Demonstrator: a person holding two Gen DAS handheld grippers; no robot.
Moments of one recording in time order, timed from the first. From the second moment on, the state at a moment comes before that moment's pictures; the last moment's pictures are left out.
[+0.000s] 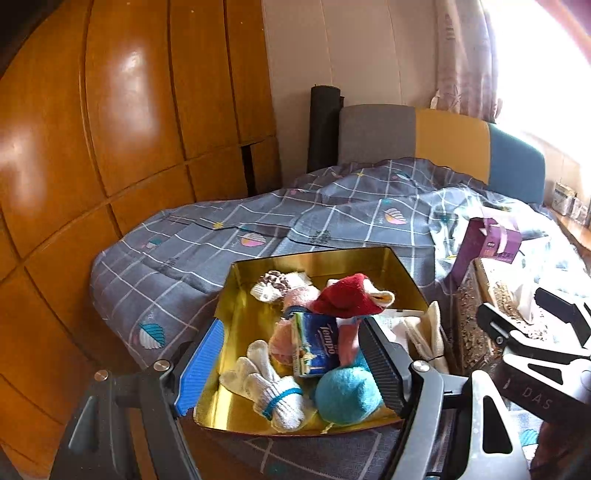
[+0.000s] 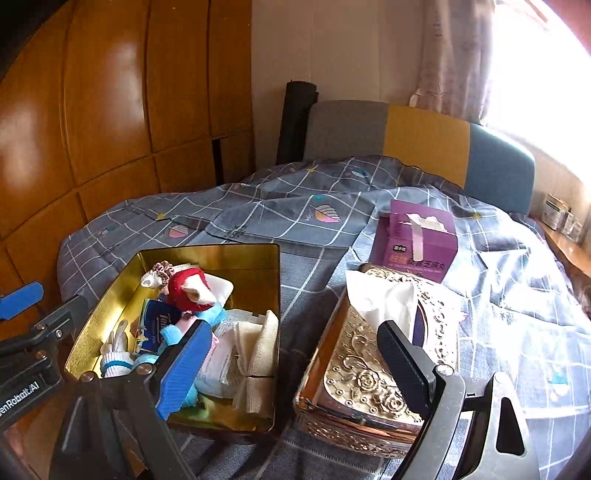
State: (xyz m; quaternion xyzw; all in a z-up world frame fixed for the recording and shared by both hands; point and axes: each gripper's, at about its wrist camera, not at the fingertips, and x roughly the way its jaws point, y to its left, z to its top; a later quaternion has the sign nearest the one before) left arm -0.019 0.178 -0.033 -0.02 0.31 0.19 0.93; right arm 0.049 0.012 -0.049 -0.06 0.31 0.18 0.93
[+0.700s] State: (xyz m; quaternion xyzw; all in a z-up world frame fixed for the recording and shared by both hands) left arm -0.022 0.184 -0.035 -0.02 0.31 0.21 0.93; right arm 0.044 0.010 -0.051 -0.06 0.30 0.18 0.93
